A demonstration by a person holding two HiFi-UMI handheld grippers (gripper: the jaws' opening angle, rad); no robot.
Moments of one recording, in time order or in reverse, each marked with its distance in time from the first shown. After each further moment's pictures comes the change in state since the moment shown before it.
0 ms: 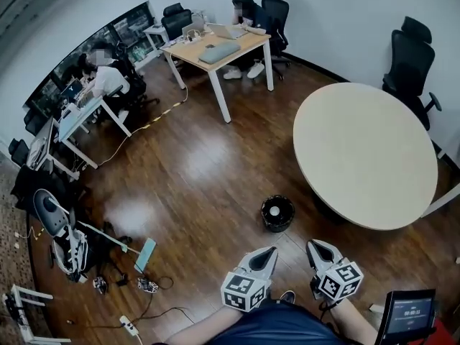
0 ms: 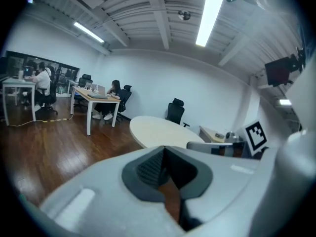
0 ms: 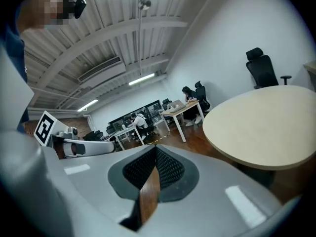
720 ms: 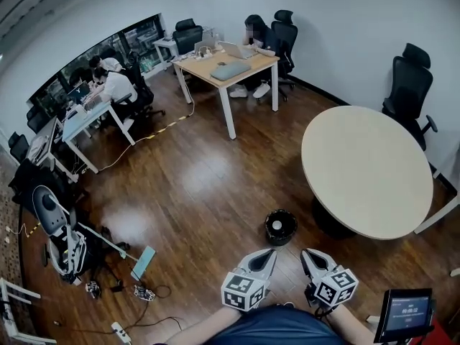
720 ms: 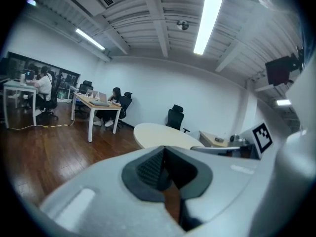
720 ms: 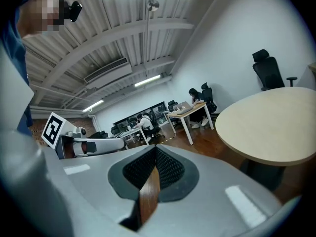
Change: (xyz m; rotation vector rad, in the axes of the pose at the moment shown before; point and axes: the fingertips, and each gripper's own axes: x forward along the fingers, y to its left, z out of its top) left arm -0.039 0.025 0.024 0.030 -0.080 -0.016; right arm 0.013 0.063 0.005 -0.040 -0.029 0.048
